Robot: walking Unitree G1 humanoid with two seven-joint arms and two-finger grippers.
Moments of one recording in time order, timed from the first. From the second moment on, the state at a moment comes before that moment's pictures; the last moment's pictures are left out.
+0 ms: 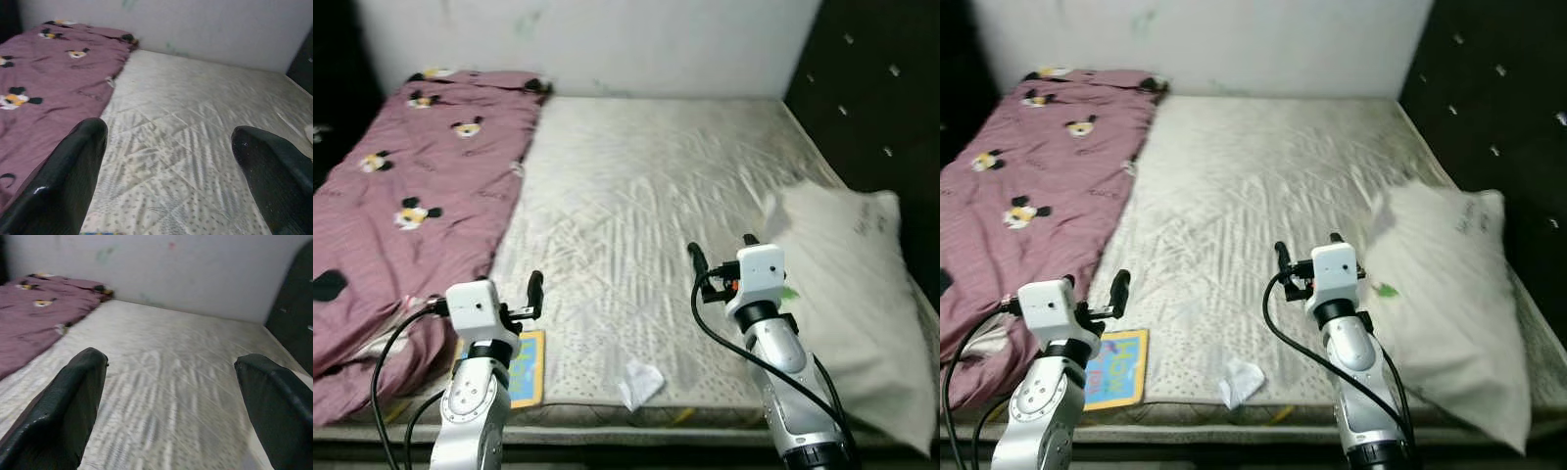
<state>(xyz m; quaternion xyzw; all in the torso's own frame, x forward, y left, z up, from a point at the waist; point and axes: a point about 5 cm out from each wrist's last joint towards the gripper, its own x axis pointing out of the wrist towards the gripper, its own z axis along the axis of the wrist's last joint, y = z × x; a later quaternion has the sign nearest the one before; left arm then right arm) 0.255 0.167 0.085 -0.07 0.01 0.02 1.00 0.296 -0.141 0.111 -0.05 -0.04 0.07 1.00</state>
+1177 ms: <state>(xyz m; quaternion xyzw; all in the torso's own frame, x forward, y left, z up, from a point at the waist) 0.218 0.191 0.083 0.01 0.02 0.04 1.00 0.255 -0.162 0.093 -0.04 0.01 0.09 1.00</state>
